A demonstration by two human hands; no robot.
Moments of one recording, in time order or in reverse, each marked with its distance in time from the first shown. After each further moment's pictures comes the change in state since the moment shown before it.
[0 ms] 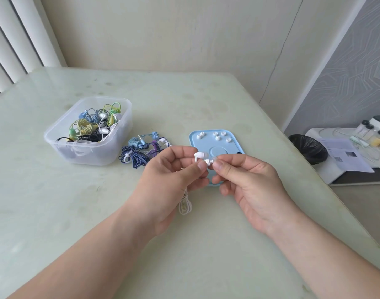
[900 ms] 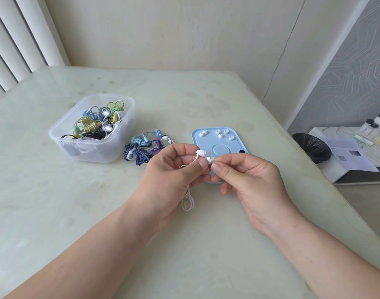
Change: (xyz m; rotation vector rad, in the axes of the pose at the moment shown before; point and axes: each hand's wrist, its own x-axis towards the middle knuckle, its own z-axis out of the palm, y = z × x) left_hand -0.001 -0.001 -0.001 -0.014 0.012 0.027; right_hand -0.003 0.010 0.002 -0.101 -0.012 -0.164
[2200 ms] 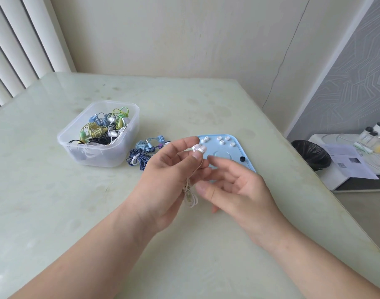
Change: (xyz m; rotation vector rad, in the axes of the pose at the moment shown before) left_hand 0.000 0.013 0.000 -0.143 -0.037 -0.002; right_hand -0.015 -0.007 0.012 -0.197 -0.177 0.016
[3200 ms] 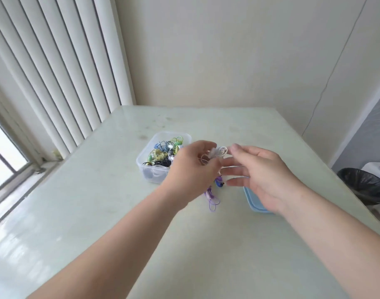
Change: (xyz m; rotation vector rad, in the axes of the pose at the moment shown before) left_hand -0.007 0.081 -0.017 0.853 0.236 0.275; right_hand 0.055 -0.075 0.047 0.150 0.017 0.146
